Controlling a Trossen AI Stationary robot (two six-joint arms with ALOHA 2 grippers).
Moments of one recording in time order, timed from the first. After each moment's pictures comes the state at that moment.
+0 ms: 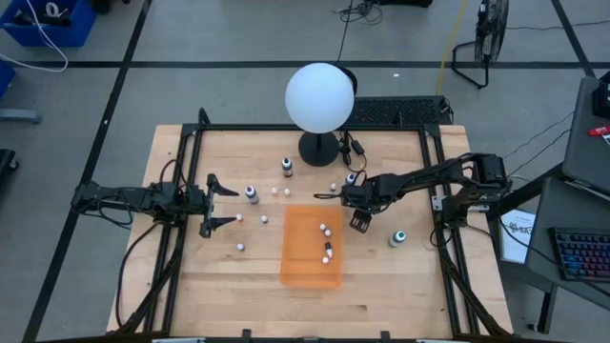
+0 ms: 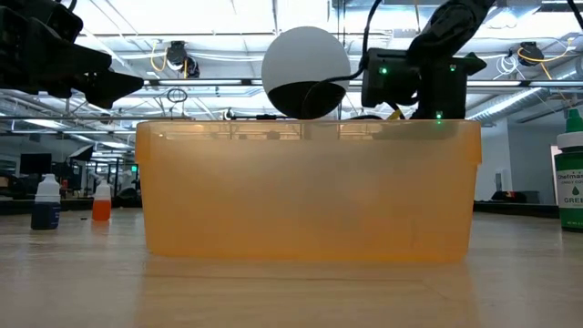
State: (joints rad) left arm -0.12 0.06 0.04 0.00 -0.08 0.04; right arm -0.07 1.66 0.87 -0.67 0.08 0.43
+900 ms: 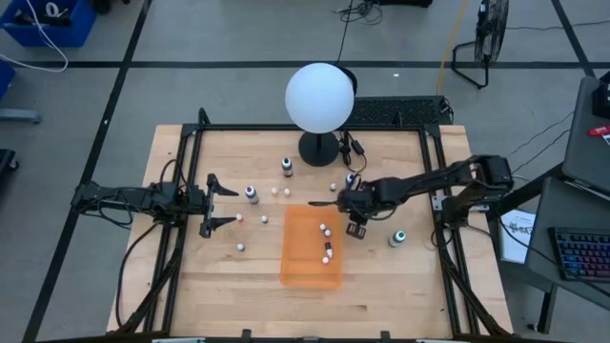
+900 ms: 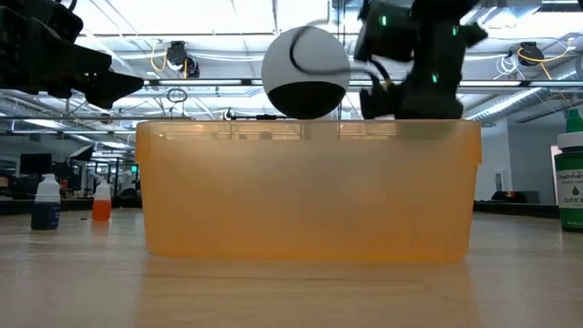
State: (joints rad) left arm -0.12 0.06 0.04 0.00 -0.08 0.04; right arm 0.03 1.61 0.97 -0.66 0.07 0.37
